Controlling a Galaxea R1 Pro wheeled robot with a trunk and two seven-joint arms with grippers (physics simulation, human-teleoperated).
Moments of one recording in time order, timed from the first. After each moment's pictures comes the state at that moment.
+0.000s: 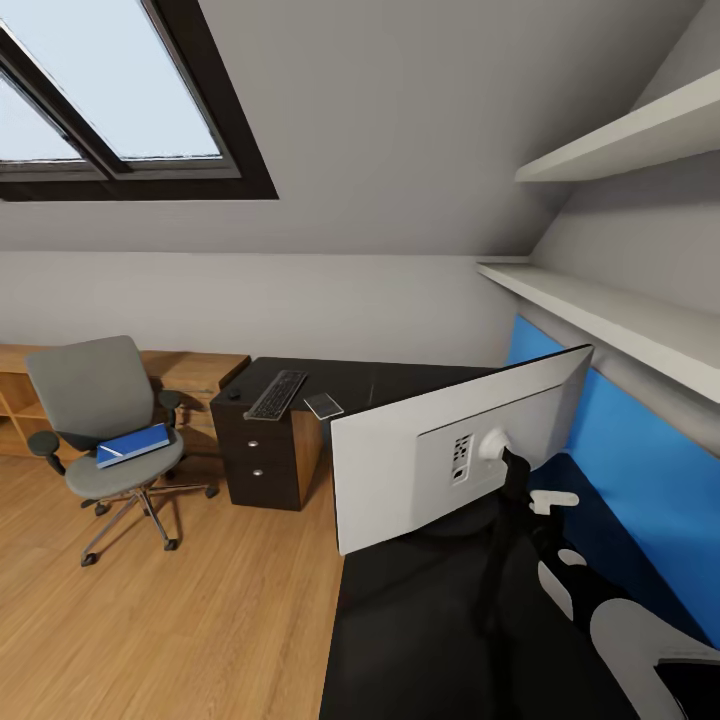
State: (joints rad) left arm -0.04 0.03 -0.53 -0.02 0.56 -0.85 0.40; right arm -0.78 -0.18 0.03 -0.23 -0.12 -0.39 0.00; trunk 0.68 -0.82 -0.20
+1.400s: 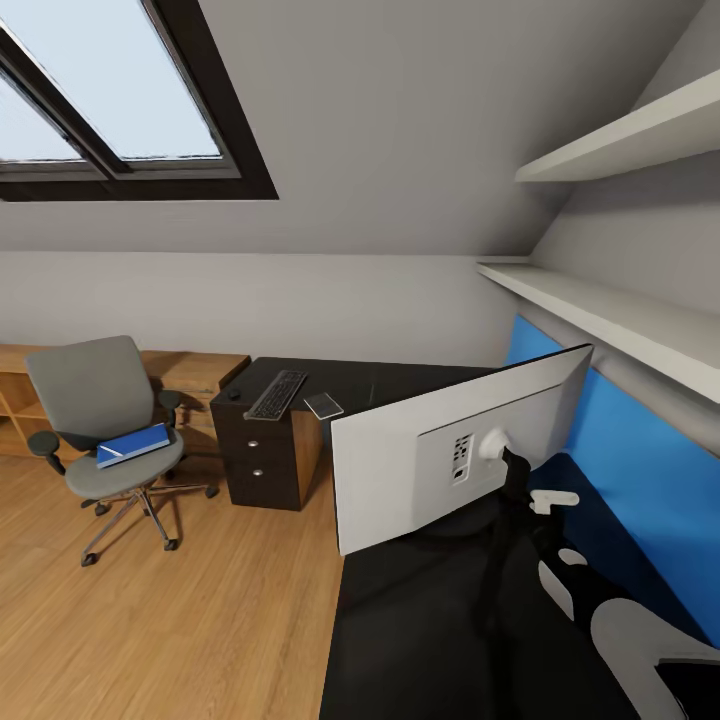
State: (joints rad) left arm -0.04 0.03 -0.53 -0.02 0.56 -0.85 0.40; right arm -0.78 -0.18 0.03 -0.23 -0.12 -0.39 0.00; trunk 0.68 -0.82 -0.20
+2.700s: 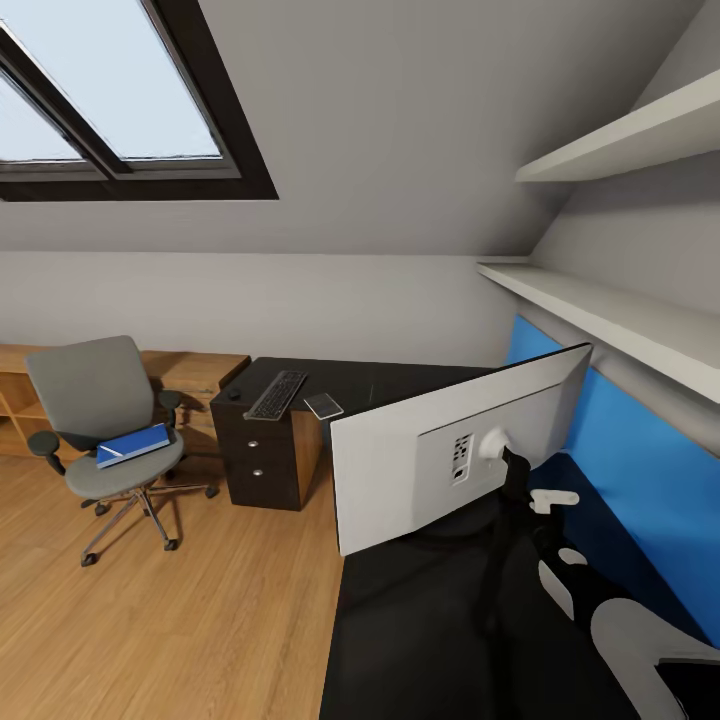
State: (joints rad) left arm -0.04 0.04 -0.53 -0.02 0.56 -0.85 0.40; right arm -0.78 -0.18 0.02 -0.23 -0.11 -0.39 0.00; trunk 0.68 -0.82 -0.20
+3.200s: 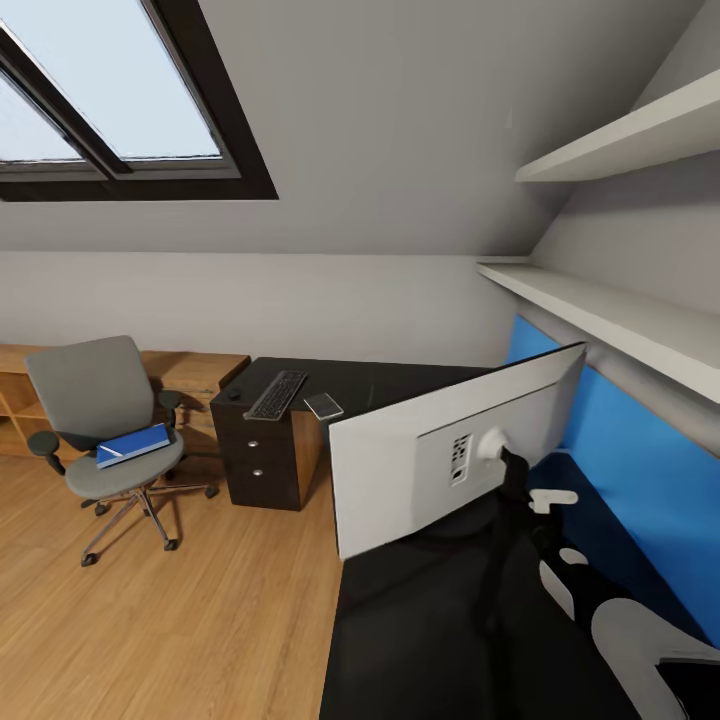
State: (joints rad) left arm -0.04 0.04 -0.53 -0.02 0.56 -0.85 0.40; right arm -0.78 -0.18 0.01 -0.23 -0.09 -0.39 0.03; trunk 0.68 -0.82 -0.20
